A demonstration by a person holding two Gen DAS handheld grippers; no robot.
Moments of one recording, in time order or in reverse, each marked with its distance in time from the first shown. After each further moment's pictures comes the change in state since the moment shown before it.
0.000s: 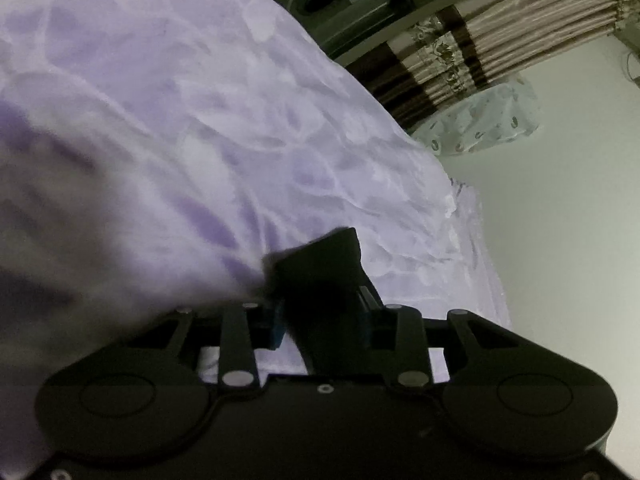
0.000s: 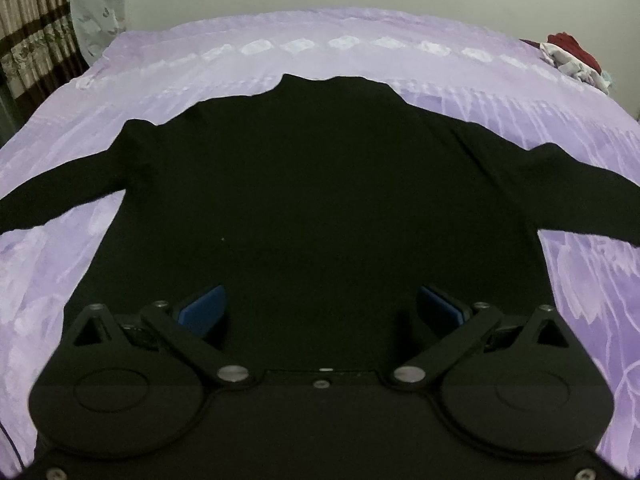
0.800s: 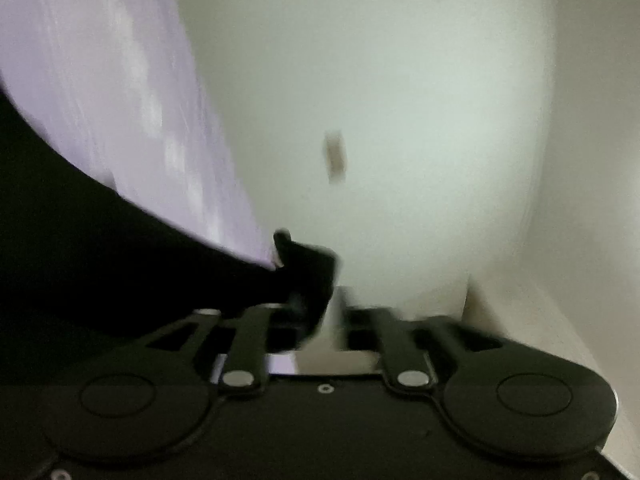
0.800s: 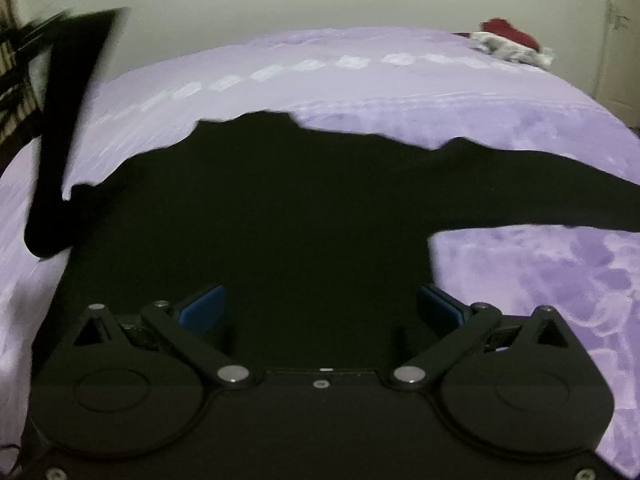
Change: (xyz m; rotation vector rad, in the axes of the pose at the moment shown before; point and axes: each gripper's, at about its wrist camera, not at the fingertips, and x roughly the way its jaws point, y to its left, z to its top) left arm -0.081 -0.277 -0.354 0.178 0.890 -0.847; right arm -0.028 -0.090 0.002 0.152 -0.074 -0.069
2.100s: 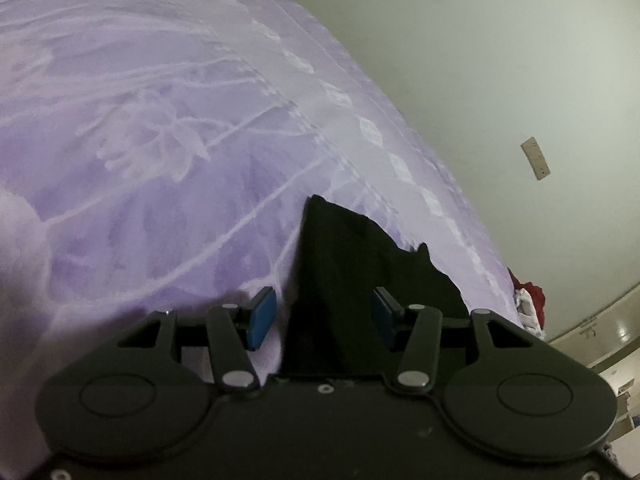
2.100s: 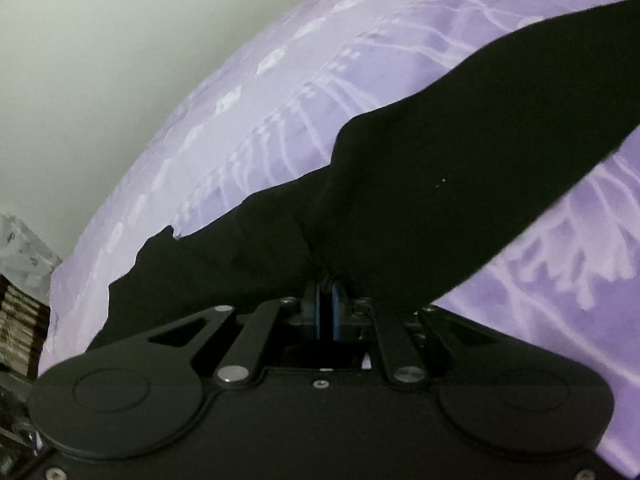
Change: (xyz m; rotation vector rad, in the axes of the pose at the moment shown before) left arm -0.120 0.105 0.051 0.189 -0.146 0.669; right arm 0.128 -0.119 0.032 0.582 -0.040 0.132
